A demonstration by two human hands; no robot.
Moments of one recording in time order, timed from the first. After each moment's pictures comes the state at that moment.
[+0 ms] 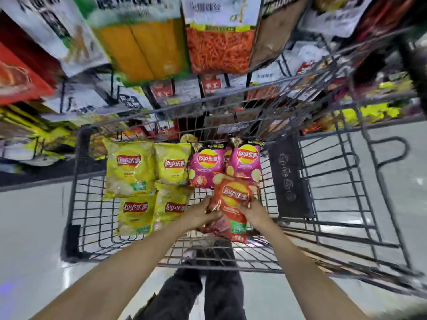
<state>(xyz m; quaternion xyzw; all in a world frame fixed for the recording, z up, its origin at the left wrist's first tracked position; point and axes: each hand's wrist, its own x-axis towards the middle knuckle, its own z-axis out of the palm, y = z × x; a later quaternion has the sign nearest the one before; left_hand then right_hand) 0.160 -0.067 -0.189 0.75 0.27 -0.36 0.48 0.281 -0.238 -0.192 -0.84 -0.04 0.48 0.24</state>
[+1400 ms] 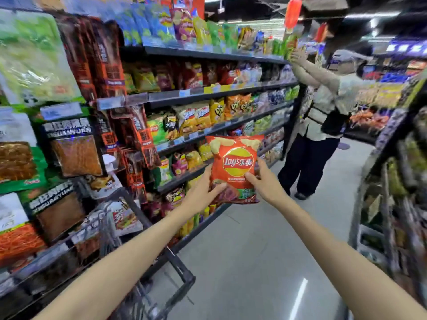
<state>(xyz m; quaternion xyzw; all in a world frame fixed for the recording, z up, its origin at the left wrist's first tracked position) 0.443 -0.506 0.235 0.85 -0.20 0.07 0.48 0.439 -0.715 0.275 -0.88 -0.07 -0.09 0.47</state>
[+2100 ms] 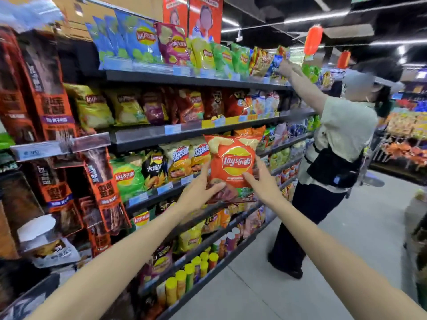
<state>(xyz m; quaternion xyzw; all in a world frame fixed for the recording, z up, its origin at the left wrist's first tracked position) 0.792 -0.565 0.287 0.88 -0.16 0.11 0.44 0.799 -0.775 0.321 -0.86 -0.15 -0.13 0.47</state>
